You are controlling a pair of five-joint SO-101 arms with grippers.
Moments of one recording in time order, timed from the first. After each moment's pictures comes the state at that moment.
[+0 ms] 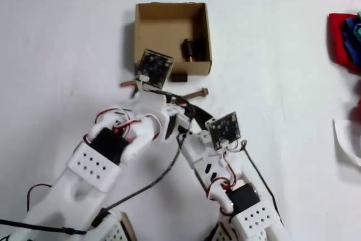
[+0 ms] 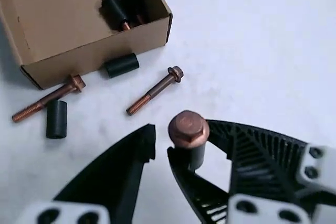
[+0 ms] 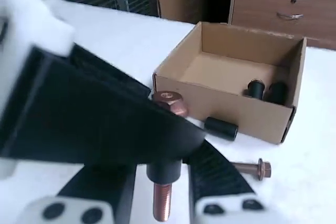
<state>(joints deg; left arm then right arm) 24.9 -45.2 46.5 48.7 12.7 -31.0 -87.2 96.7 12.7 -1.7</state>
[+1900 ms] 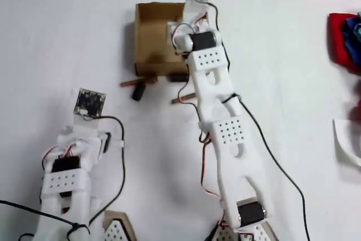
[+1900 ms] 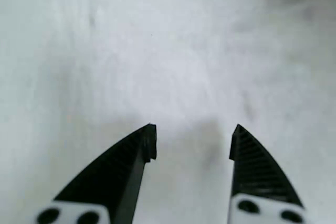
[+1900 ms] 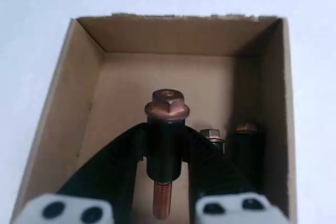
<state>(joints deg) -18.2 -53.1 85.0 29.8 -20.5 -19.3 70.6 -85.9 64.8 -9.8</state>
